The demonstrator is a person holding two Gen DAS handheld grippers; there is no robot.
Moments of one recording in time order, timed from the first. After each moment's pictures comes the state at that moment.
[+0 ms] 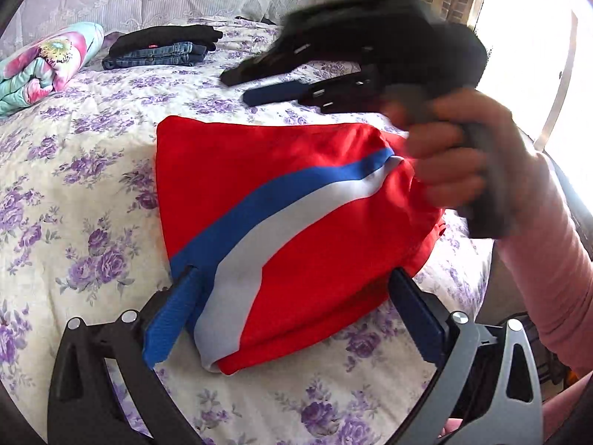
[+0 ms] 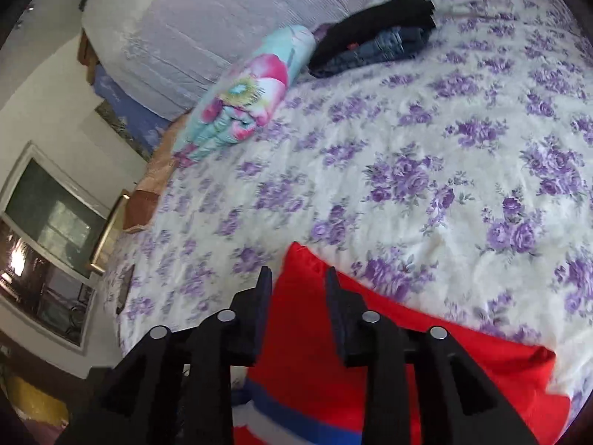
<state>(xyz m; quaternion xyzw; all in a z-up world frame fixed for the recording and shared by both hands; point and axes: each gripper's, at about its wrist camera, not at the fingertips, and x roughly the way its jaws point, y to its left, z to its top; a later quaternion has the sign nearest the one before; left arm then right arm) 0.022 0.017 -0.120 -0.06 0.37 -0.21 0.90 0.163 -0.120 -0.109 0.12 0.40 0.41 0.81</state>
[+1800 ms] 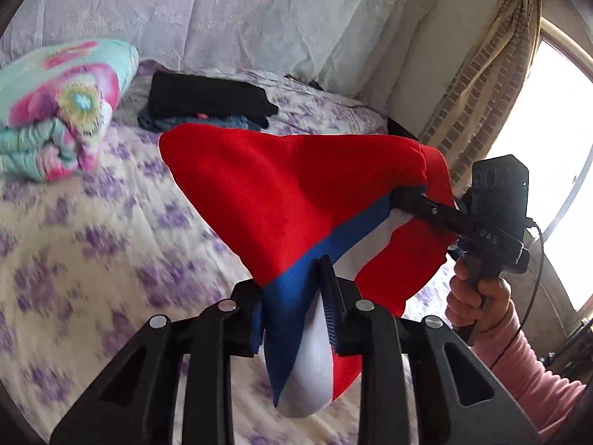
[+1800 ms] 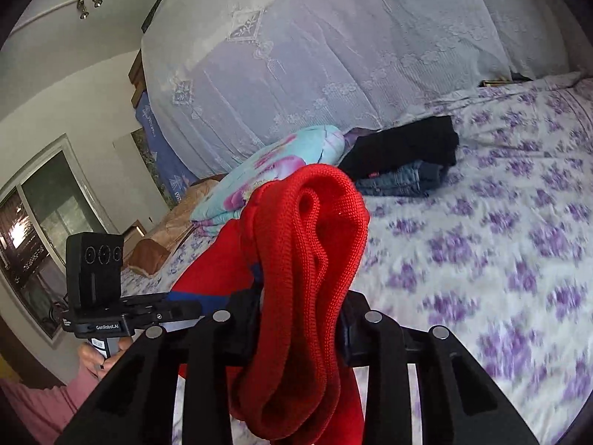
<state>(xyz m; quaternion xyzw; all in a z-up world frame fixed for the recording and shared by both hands) 0.170 0.144 -0.009 -0.15 0.34 -0.19 0.91 0.247 -0.136 -0.027 0.09 0.25 0.44 0.86</state>
